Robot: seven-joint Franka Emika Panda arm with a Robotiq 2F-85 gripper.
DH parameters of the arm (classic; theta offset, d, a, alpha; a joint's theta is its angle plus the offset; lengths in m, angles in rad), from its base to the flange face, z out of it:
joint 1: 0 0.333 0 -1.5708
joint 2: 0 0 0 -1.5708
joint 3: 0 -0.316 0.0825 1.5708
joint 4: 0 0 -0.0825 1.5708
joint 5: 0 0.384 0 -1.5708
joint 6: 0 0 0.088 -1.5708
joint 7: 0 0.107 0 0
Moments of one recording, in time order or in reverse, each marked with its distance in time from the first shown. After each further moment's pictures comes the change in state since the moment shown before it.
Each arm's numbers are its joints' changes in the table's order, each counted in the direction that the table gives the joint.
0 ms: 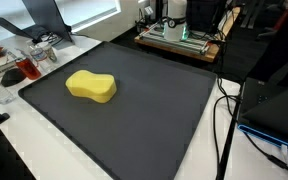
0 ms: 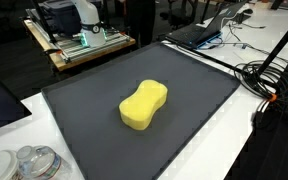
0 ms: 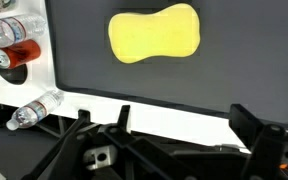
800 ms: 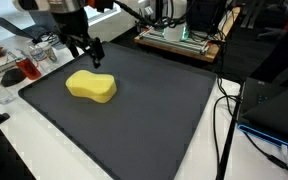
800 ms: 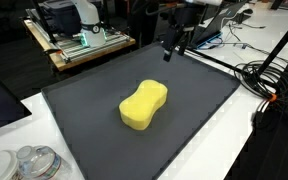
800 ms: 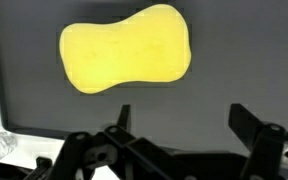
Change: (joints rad) arm 0.068 0.308 0.012 -0.060 -0.028 -0.071 0.140
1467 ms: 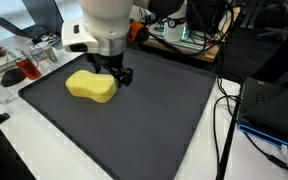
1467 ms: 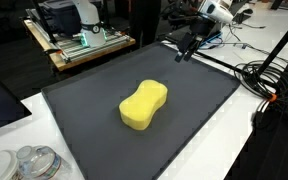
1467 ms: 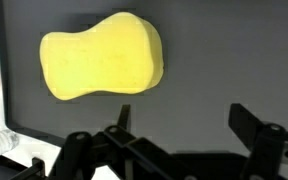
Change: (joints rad) arm 0.213 0.143 0.040 -0.098 -0.166 0.116 0.237
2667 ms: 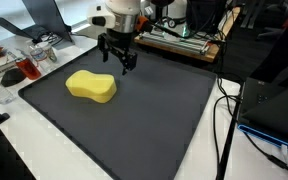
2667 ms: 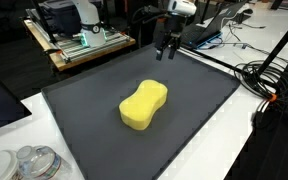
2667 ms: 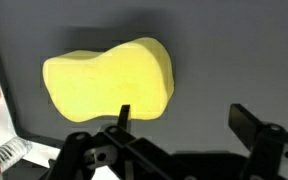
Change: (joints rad) arm -0.054 -0.339 0.015 0.596 -0.101 -0.472 0.139
